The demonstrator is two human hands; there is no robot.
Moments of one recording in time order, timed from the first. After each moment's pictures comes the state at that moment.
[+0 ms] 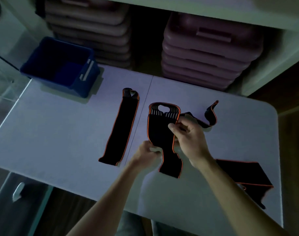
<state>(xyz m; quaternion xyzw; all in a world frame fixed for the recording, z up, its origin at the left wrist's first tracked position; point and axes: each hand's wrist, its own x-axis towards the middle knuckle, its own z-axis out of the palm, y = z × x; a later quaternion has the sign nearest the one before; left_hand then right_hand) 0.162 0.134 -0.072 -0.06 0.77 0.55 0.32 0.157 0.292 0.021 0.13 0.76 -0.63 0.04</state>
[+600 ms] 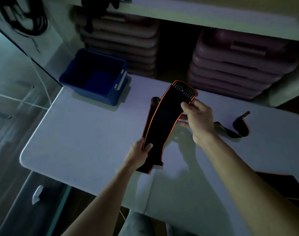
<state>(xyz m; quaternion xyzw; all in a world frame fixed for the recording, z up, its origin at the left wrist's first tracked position) 0.121 -0.007 -0.078 -0.08 0.87 0.42 0.24 0.070 0.193 0.053 0.25 0.66 -0.71 0.03</state>
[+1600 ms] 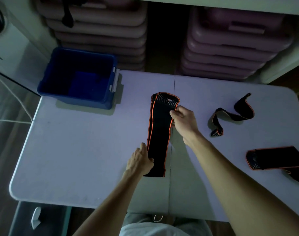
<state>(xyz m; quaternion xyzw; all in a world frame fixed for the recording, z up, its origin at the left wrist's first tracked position) 0.107 -0.052 -0.096 0.03 0.90 0.20 0.38 0.050 0.130 -0.037 0.34 0.74 -0.58 0.05</state>
